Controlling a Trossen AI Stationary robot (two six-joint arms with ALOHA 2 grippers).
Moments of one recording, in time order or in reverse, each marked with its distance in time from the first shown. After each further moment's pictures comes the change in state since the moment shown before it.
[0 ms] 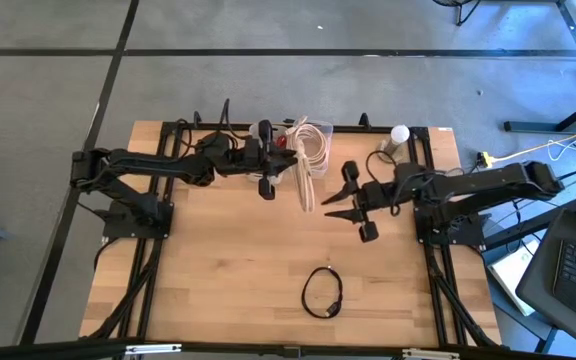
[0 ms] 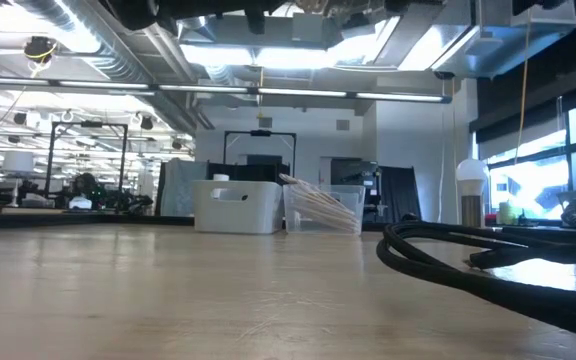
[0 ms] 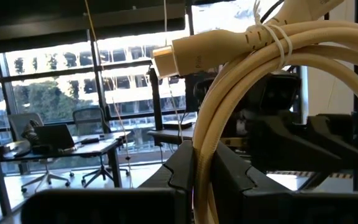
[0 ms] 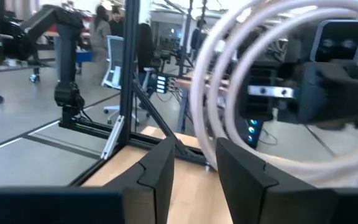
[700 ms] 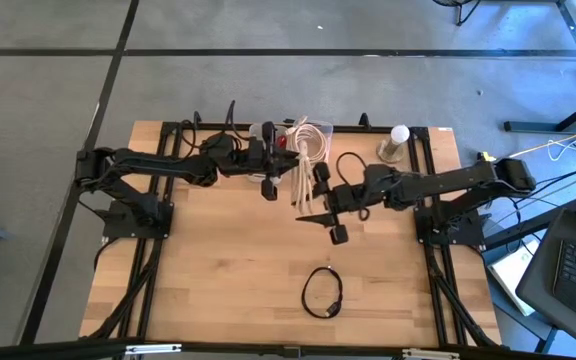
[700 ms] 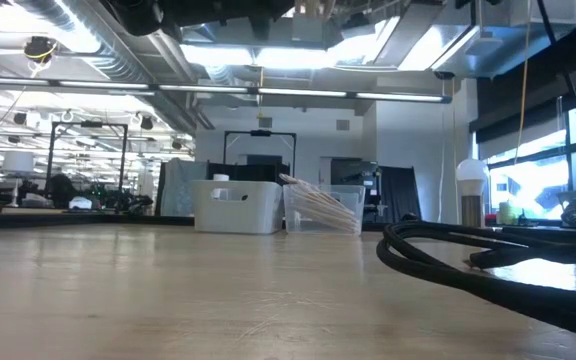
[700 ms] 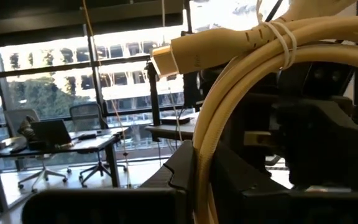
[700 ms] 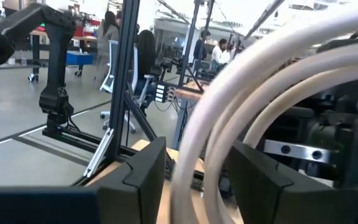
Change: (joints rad) left arm 0.000 0.034 0.001 0.019 0.014 -0.005; right arm 0.000 0.300 0.200 0.142 -0.020 -0.052
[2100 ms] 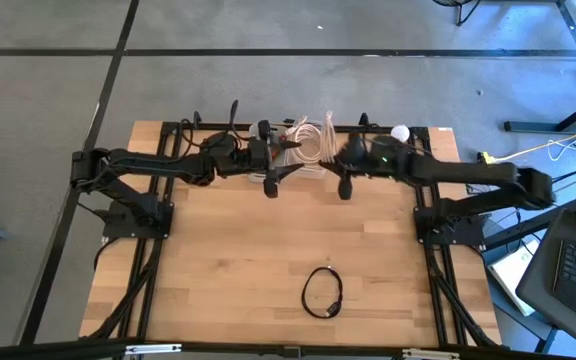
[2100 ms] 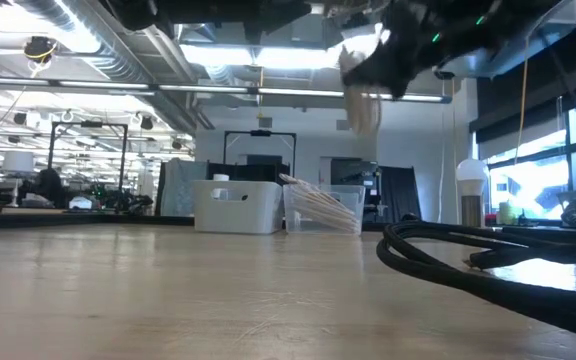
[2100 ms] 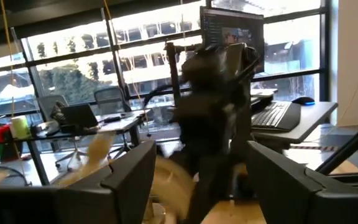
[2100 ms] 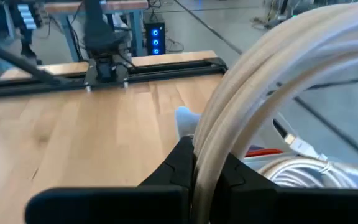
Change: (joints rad) left arm -0.001 -0.034 -0.001 -0.122 -0.096 0.079; right arm -0.368 -0.203 -0.183 -0.386 0.150 0.153
